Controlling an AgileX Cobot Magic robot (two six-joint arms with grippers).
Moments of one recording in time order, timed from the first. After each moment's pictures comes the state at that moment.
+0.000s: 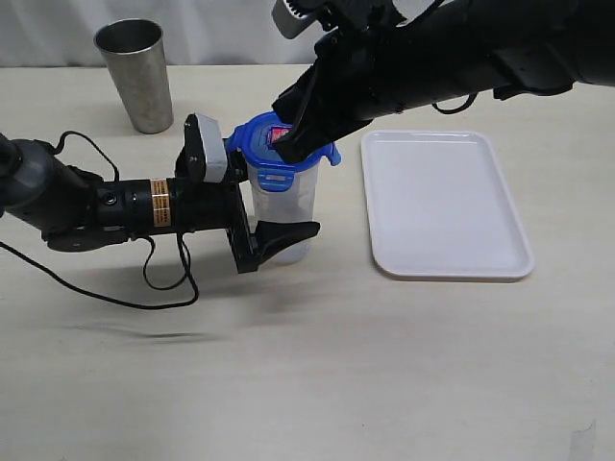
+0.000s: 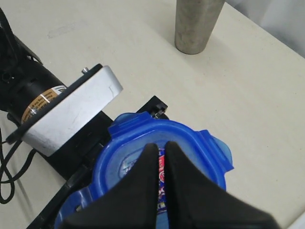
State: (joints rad) left arm -0.33 2.23 -0.92 1.05 -1.21 -0.21; right arm 0.54 1.63 -1.16 0.77 0.42 -1.03
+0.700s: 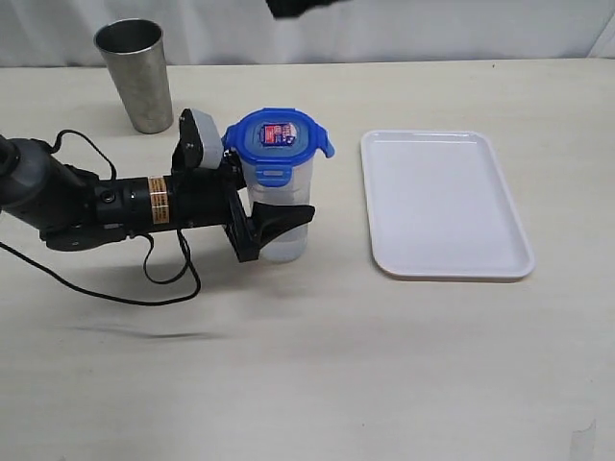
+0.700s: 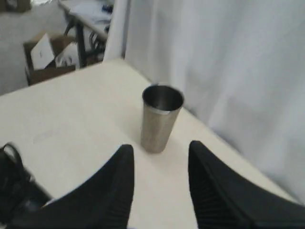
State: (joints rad) left arm -0.32 2.23 -0.92 1.03 -1.18 -0.36; right arm 0.54 1.50 -1.33 0.75 0.36 -0.96
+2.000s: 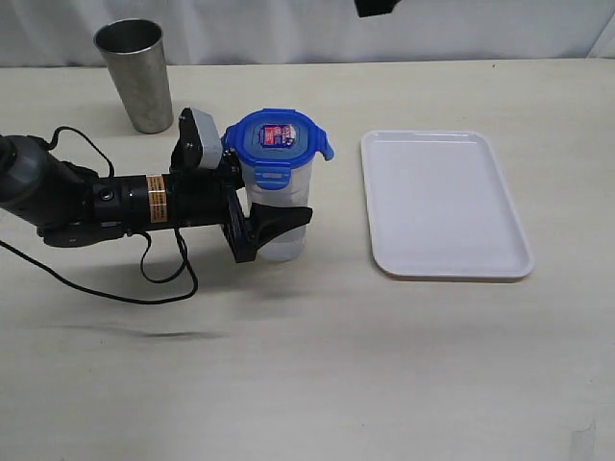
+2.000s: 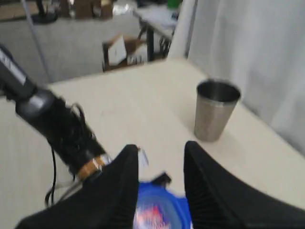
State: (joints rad) left arm -0.31 2.23 -0.92 1.06 -1.16 -0.36; right arm 0.29 1.55 -1.37 1.14 0.87 -1.42
